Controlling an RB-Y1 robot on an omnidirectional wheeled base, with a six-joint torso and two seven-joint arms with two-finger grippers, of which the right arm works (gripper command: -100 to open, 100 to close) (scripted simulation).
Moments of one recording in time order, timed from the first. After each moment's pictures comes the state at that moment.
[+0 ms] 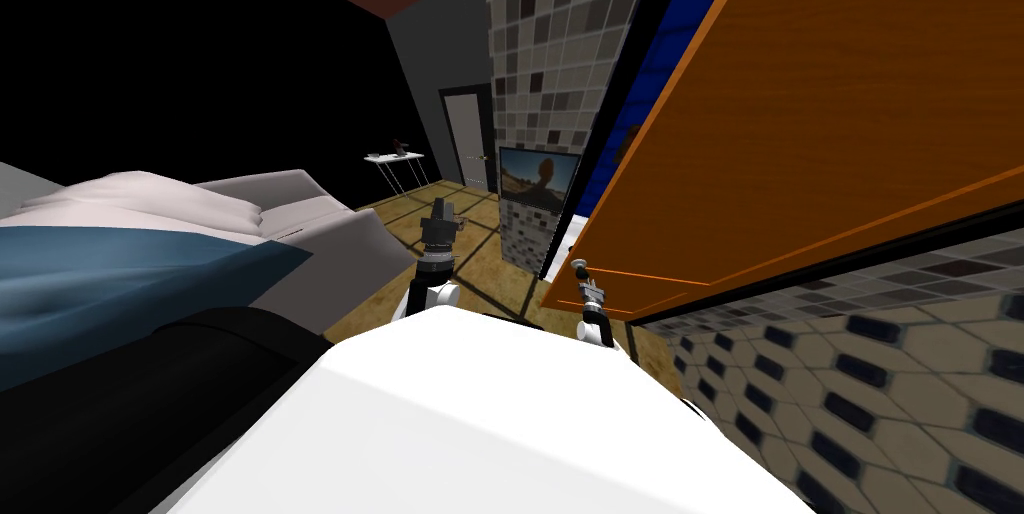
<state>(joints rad) -0.11 -0.31 0.22 -0.67 -0.64 -0.74 -1.45</state>
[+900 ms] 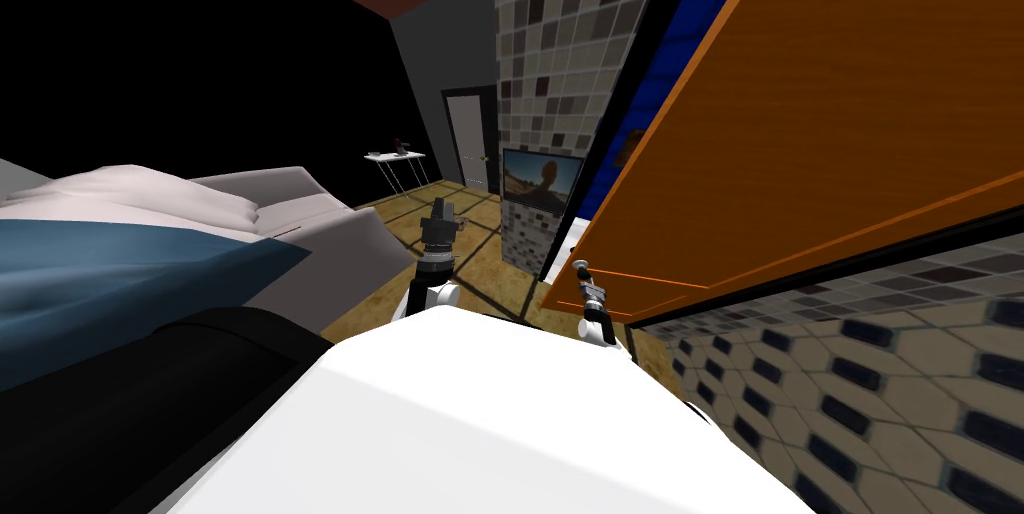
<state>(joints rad) -0.10 -0.32 0.20 -0.71 -0.65 -0.68 -1.43</state>
